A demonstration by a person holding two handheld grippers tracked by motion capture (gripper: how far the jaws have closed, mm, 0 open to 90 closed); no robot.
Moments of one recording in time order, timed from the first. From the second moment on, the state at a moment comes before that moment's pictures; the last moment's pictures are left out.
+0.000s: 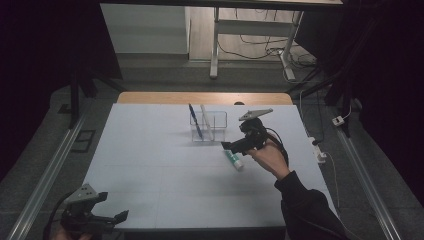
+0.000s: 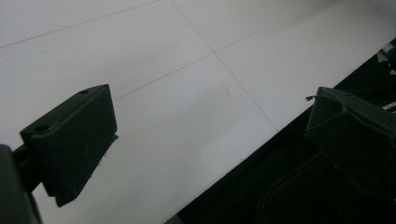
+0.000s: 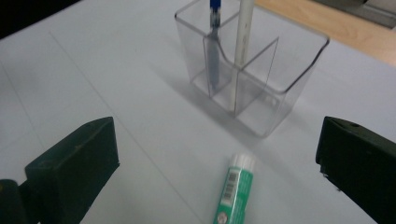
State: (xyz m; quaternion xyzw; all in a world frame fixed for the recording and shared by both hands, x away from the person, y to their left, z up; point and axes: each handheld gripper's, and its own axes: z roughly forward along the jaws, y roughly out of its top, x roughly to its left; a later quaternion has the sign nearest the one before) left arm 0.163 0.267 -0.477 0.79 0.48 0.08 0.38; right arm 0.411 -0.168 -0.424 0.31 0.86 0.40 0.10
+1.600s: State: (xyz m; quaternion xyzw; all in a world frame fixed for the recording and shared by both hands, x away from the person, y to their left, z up) left arm 0.163 0.266 -0.477 0.79 0.48 0.09 0.37; right arm 0.388 -0.180 -0.509 0.36 0.89 0.24 0.11
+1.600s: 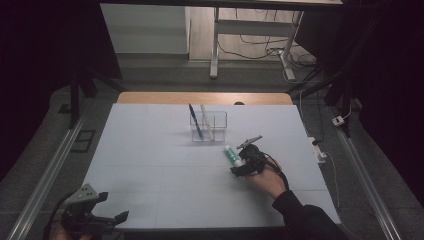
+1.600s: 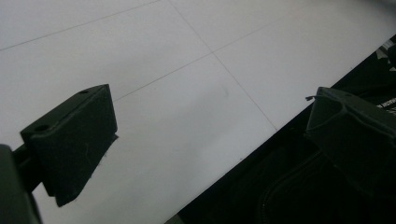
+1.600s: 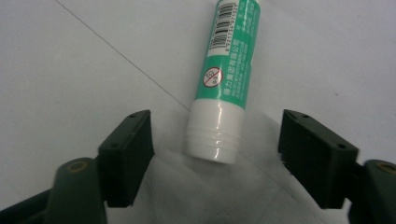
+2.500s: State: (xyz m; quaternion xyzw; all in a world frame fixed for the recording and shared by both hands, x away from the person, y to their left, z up) left arm 0.162 0.265 -0.477 0.79 0.48 0.10 0.37; right arm 0.385 -0.175 -0.497 0.34 0.90 0.25 0.12
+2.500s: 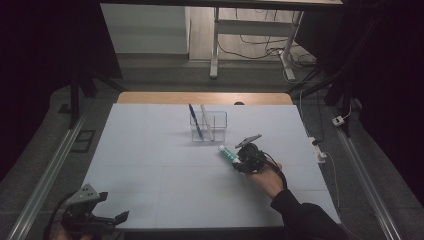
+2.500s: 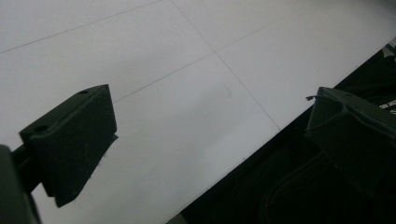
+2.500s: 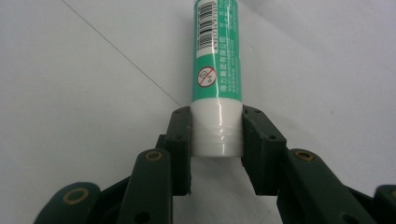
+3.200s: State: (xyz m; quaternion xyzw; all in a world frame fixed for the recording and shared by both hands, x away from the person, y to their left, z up) left arm 0.182 0.253 -0.473 0.80 0.41 0.08 0.43; right arm 0.373 -0.189 -0.469 0.29 0.90 0.30 0.09
